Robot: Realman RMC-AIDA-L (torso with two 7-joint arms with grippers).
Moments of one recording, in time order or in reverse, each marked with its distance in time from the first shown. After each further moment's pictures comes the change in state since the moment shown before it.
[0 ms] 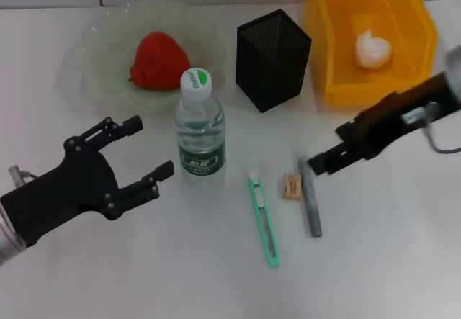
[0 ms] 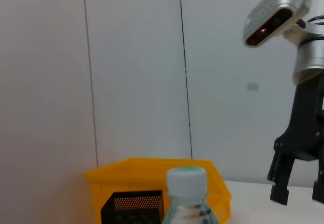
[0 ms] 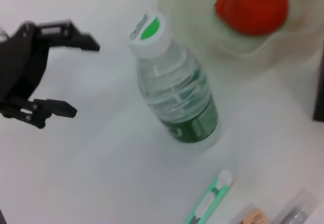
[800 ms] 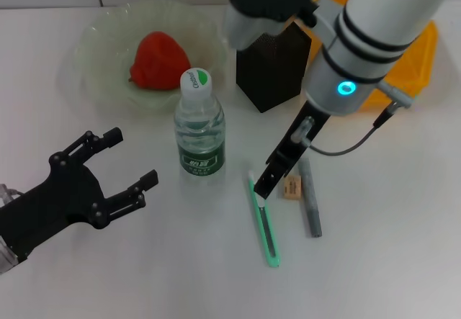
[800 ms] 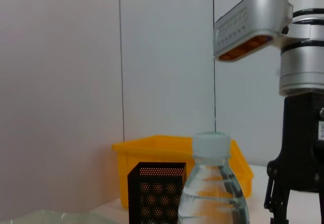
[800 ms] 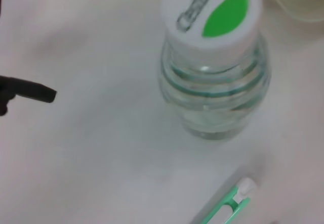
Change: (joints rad) left arm 0.014 0.003 -0.045 -0.081 -0.002 -0.022 0.029; right arm 0.405 0.012 -0.356 0.475 -0.096 0.197 0.203
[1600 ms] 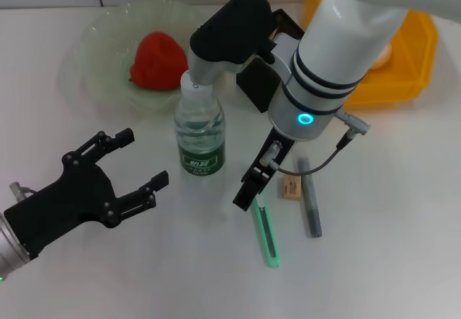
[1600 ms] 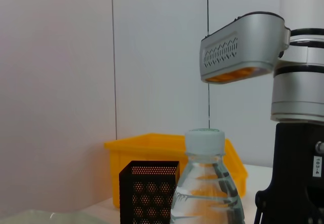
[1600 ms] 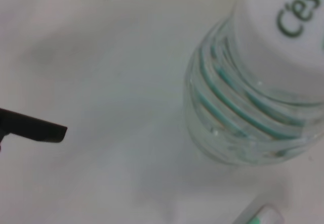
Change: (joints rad) left arm -0.047 -0.001 0.000 -0.071 0.001 -0.003 0.040; right arm 0.054 0.002 -0.232 0.117 0.088 0.200 0.094
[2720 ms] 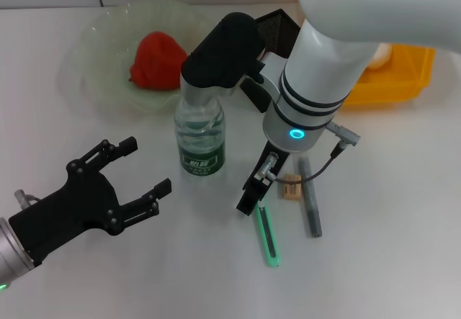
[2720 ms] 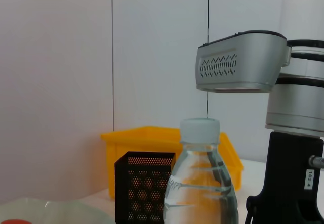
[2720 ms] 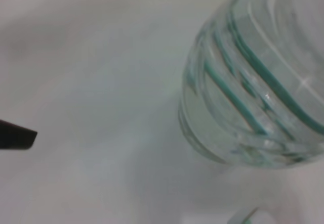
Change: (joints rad) left arm -0.002 0.000 0.009 -0.031 0.000 -0.008 0.011; right arm 0.035 0.000 -0.138 0.068 0.023 0.095 0.041
